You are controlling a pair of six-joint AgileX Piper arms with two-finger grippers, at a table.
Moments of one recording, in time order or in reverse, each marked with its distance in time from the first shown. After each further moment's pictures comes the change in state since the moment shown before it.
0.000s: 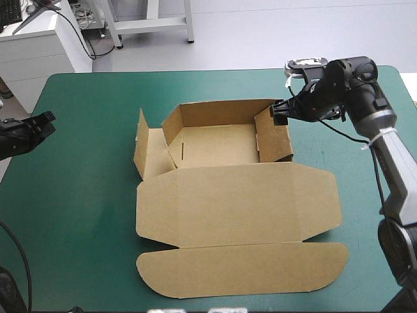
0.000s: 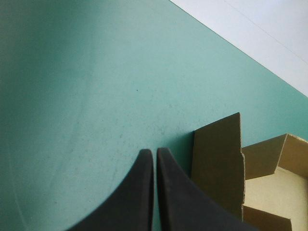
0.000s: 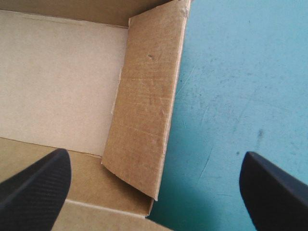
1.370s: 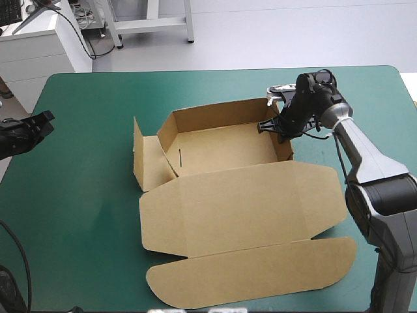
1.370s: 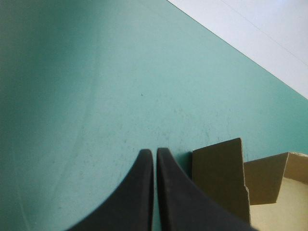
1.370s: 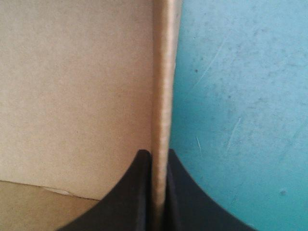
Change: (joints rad) left arm 0.000 0.009 0.000 0.000 -0.023 0.000; right arm 0.000 0.290 -0.039 0.036 -0.009 -0.040
